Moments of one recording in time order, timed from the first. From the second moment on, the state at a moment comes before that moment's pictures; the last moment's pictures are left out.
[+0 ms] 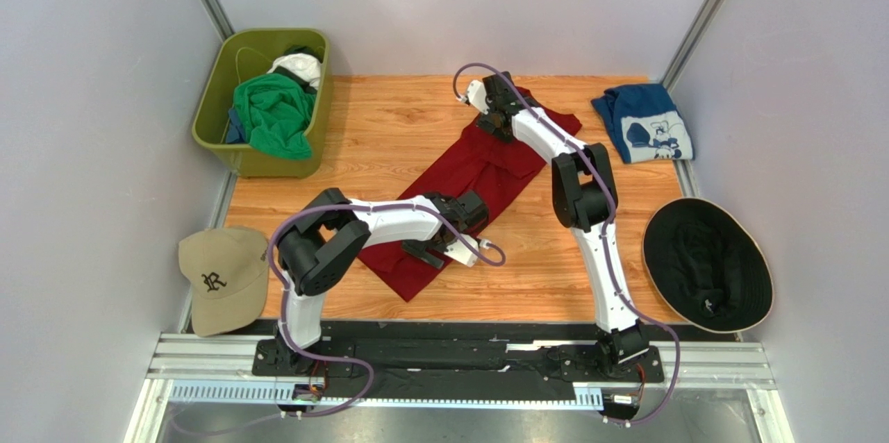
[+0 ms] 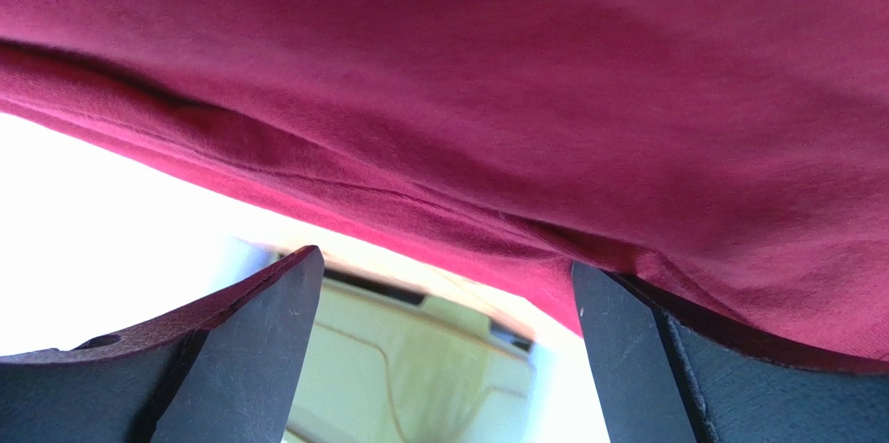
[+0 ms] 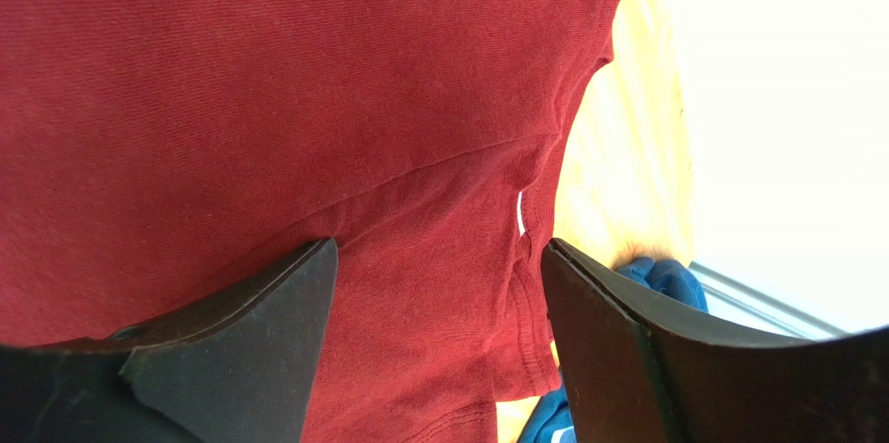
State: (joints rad) left arm -0.93 1.94 1.22 -0.68 -0.47 1.13; right arm 0.38 2.49 2.12 -0.46 0.36 -0.78
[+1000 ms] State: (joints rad) left arm -1.10 2.07 1.45 -0.84 -0.45 0.92; right arm 0.45 2.52 2.14 -0.38 0.28 -0.89
